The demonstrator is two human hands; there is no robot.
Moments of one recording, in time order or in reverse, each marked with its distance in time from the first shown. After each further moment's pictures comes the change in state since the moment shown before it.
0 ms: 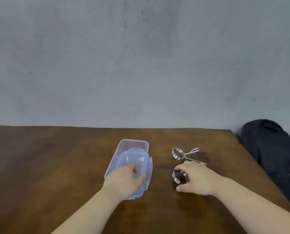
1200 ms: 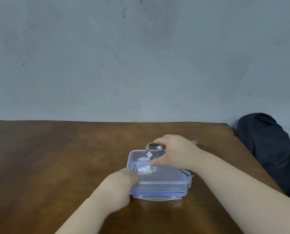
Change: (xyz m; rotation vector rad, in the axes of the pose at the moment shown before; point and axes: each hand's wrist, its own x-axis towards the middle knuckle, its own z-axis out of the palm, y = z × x) left_hand -0.026 -0.026 0.002 0.242 -0.081 0.477; right_hand 0.007 -0.093 -0.065 0.119 0.131 -0.069
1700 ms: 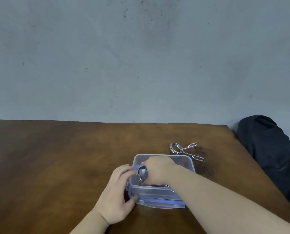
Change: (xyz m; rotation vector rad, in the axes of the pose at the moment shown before) left_hand -0.013 -0.010 0.050 -0.495 0.482 0.056; right_hand 0.046 0.003 0.089 -0.344 -0.285 -0.009
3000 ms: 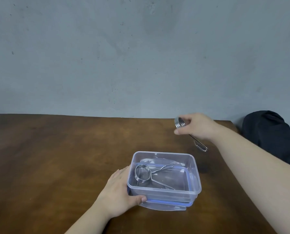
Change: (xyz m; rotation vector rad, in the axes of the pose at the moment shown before) left_hand 0.026 -0.014 0.015 0.007 -0.212 -0.148; right_hand -0.018 0.139 -0.086 0.643 0.367 0.210
